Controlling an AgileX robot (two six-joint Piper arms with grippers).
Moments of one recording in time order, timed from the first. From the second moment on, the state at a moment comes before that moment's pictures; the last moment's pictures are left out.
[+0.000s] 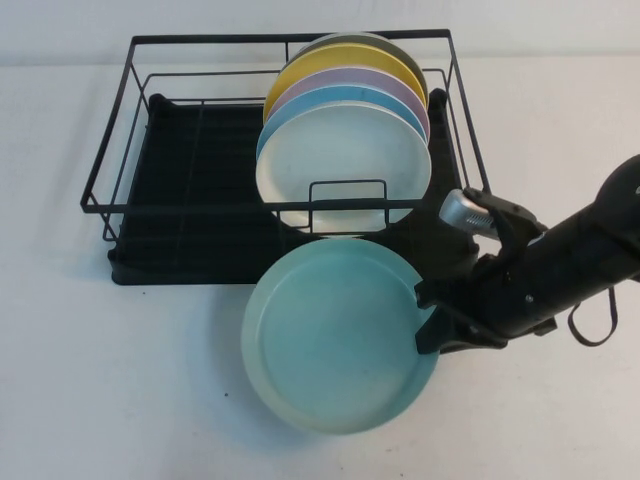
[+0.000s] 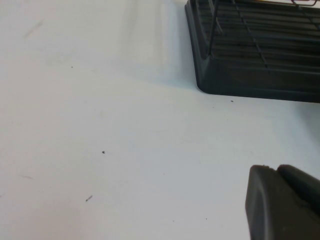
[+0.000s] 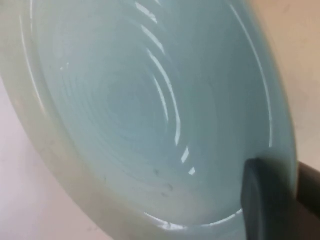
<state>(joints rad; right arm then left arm) 0.40 1.69 -1.04 0.79 0.79 -0.28 -0.09 -0.01 0.02 0.05 0.35 -0.06</state>
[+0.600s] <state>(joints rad) 0.40 1.83 -1.04 0.82 0.70 -0.30 -0.09 -0.01 0.02 0.05 0.35 -0.06</state>
